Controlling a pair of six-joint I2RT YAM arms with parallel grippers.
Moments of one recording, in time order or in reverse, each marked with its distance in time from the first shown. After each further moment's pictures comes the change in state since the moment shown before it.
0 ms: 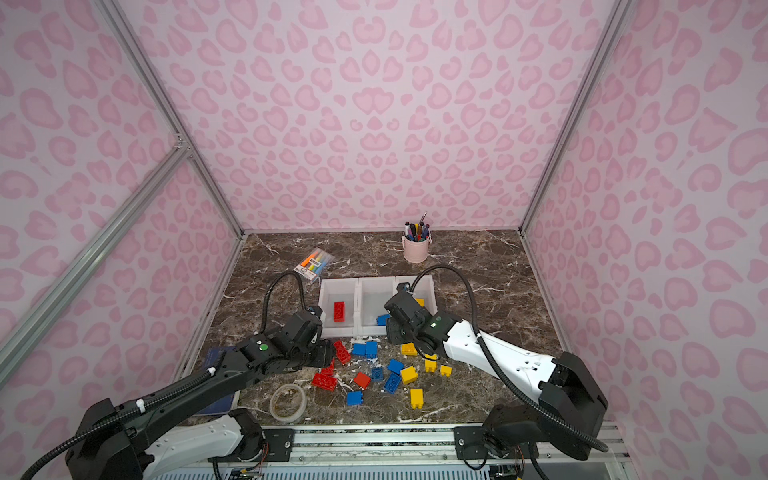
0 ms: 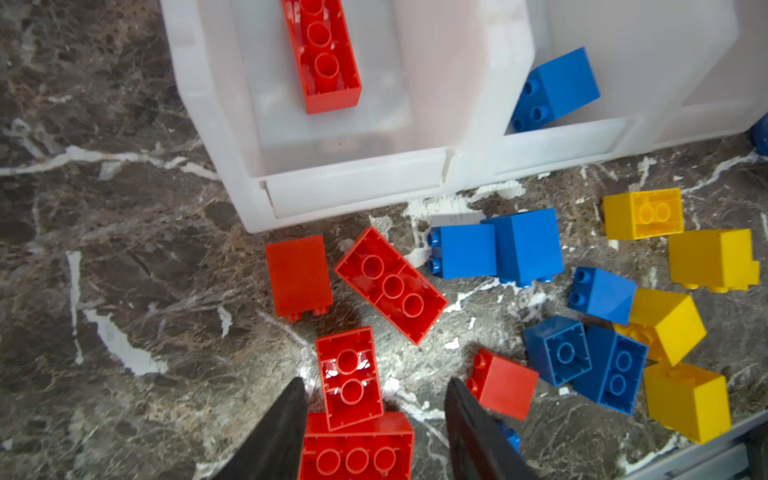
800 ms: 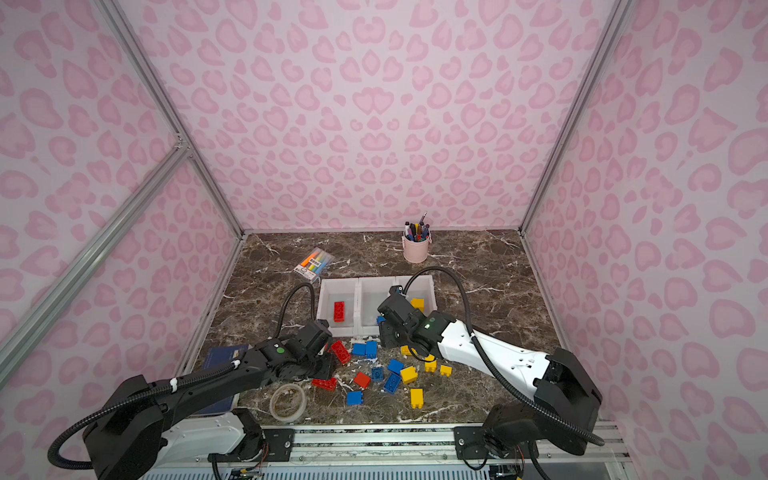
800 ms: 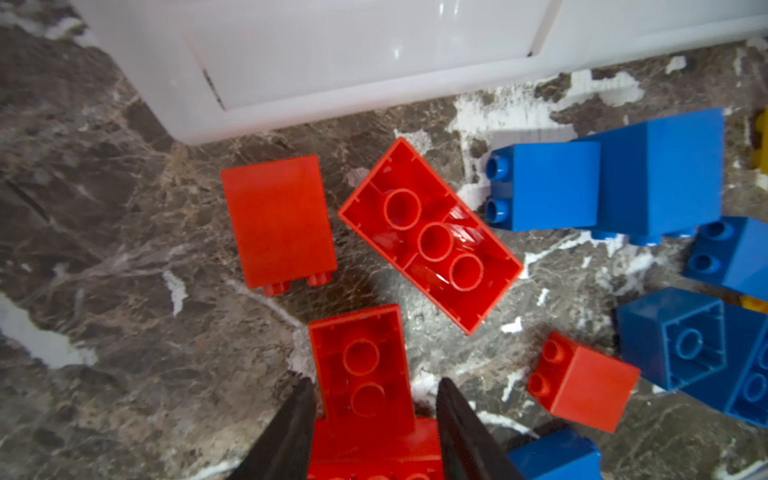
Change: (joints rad) left arm -0.037 0.147 -0.071 0.083 0.018 -0.013; right arm 0.037 0.029 0.030 0.001 -0.036 0.016
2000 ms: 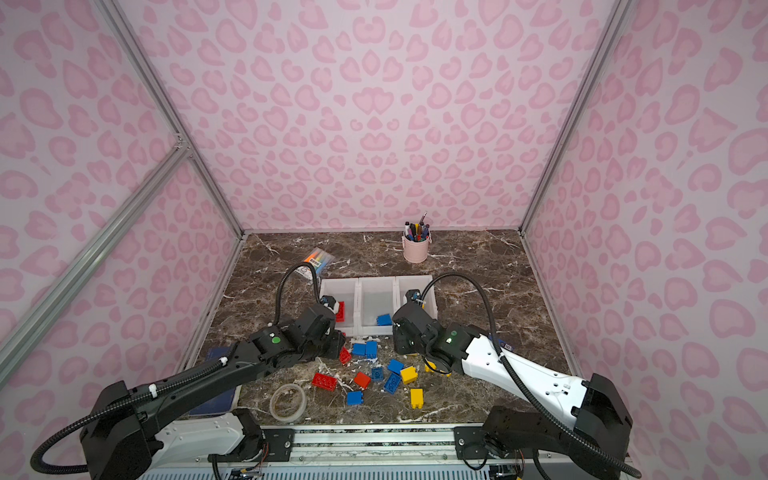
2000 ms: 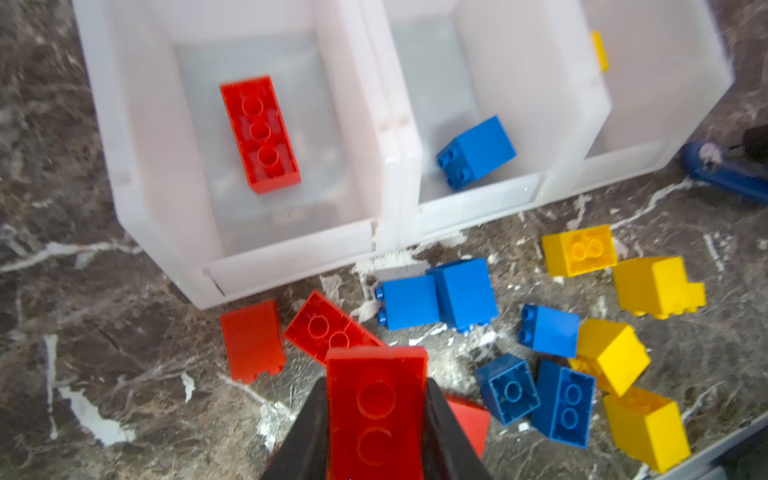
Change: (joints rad) left arm -0.028 -0.023 0.233 -0.002 -0.094 0.054; right arm 0.020 -0.195 -0.095 -0.044 0.075 0.055
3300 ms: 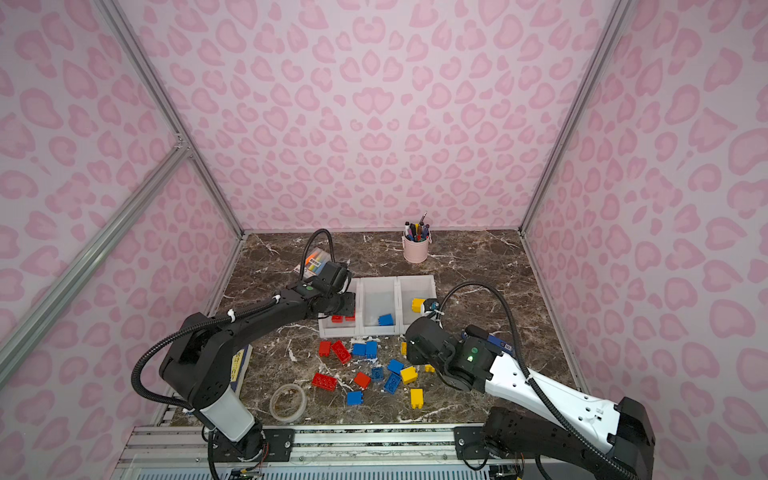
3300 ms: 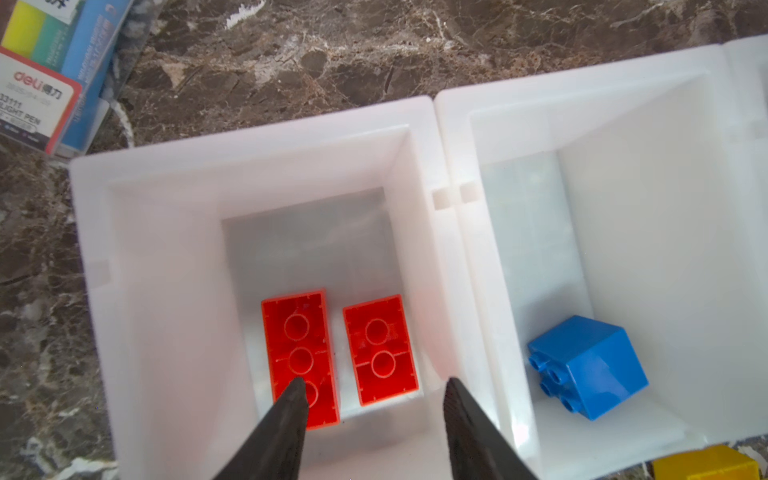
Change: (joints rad) left arm 0.213 0.478 0.313 0.077 0.035 0.145; right arm 0.056 -0.180 -0.082 -0.102 0.108 0.120
